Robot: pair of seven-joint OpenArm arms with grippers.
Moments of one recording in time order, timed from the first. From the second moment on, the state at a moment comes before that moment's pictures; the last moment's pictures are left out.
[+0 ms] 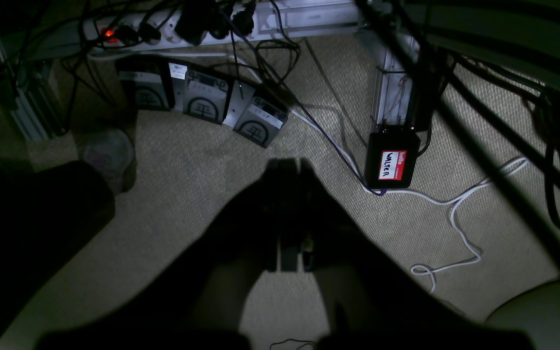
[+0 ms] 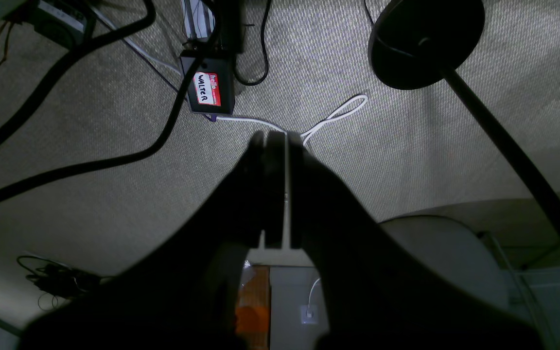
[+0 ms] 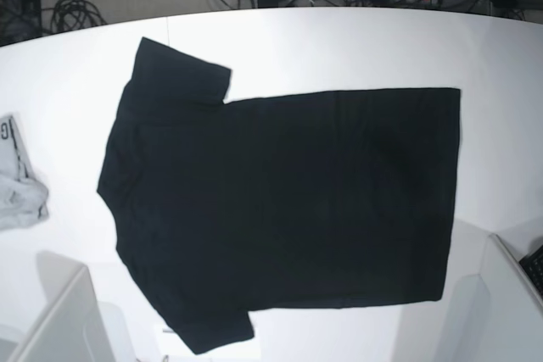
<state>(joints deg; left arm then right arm) 12.2 -4.9 1.4 14.2 0.6 0.3 -0.9 -10.0 0.7 -0.9 9.8 -2.1 0.9 -6.2</state>
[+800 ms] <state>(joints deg) 12.6 -5.3 2.0 14.5 0.8 0.3 -1.0 -10.9 1.0 -0.9 10.4 -2.1 0.9 -6.1</state>
